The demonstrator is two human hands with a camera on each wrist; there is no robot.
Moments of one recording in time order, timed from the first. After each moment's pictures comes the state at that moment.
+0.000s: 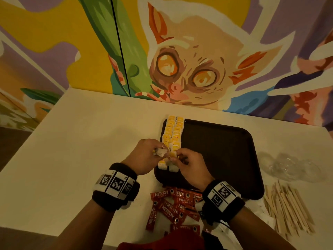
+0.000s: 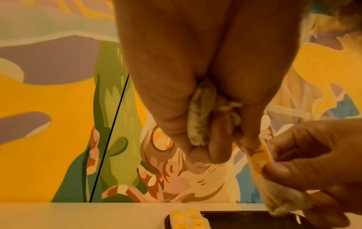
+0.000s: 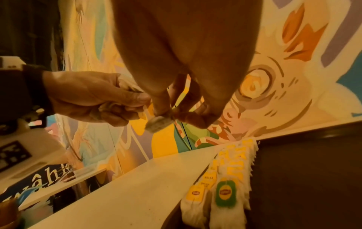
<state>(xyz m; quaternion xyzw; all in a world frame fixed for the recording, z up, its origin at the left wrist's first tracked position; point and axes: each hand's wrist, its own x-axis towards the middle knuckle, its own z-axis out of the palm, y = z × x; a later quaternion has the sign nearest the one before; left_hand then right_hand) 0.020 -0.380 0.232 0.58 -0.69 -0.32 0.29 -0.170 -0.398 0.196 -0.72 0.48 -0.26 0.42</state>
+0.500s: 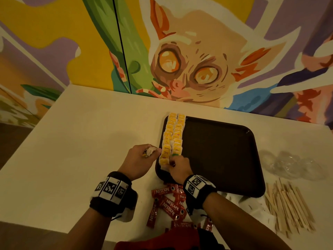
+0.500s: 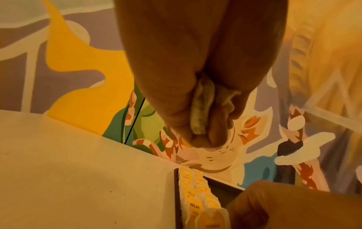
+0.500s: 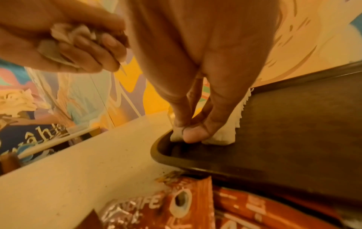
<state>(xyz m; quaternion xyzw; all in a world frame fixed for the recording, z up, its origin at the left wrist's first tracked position) 0.028 -0.358 0.205 0.68 -0.53 -0.38 0.34 -0.134 -0.403 0.123 -0.67 0.61 -0.06 0.43</state>
